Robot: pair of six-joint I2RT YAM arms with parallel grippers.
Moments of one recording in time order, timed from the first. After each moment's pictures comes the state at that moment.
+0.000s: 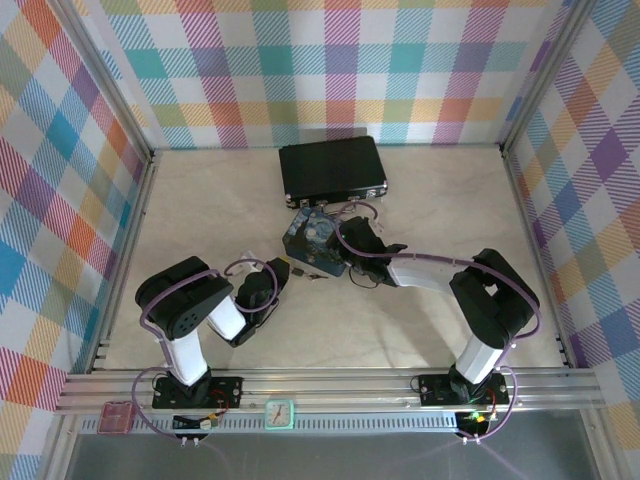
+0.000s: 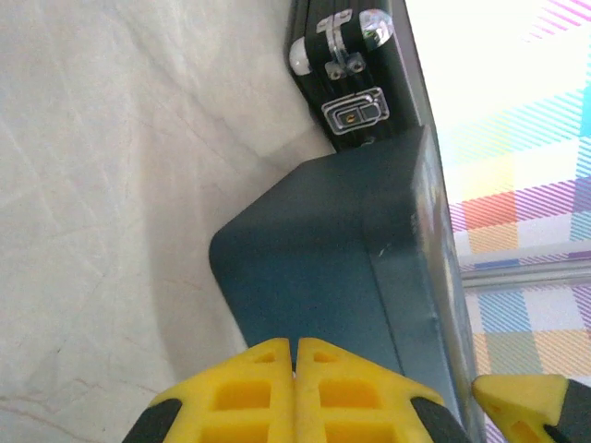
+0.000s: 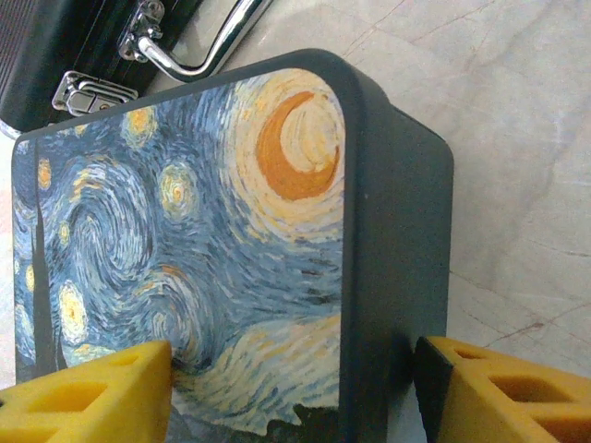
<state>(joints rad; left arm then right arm) -0.66 1.79 0.26 1.25 -0.34 -1.31 0.73 1.69 0.92 -0.03 0.18 1.21</state>
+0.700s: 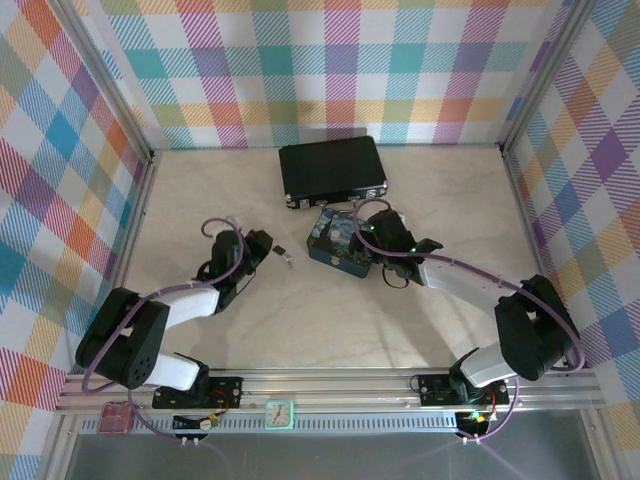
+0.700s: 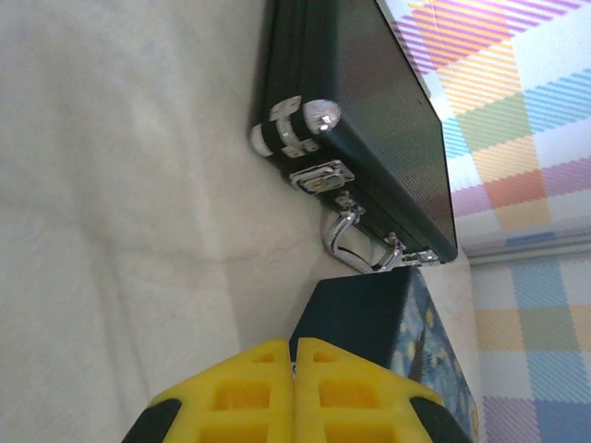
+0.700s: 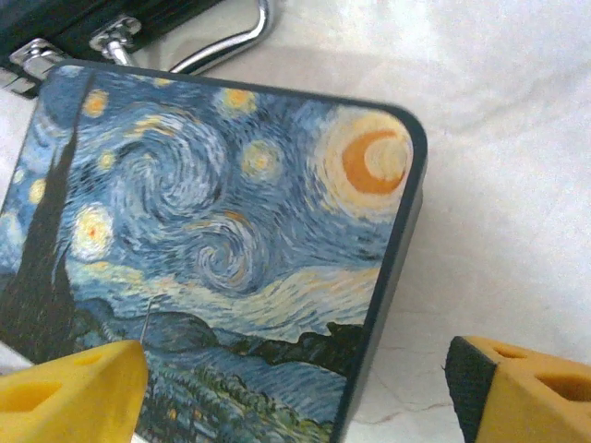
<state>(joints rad) -0.35 1.40 0.50 0.49 0.05 -1.04 0.61 1.44 0.88 -0.30 0.17 0.70</state>
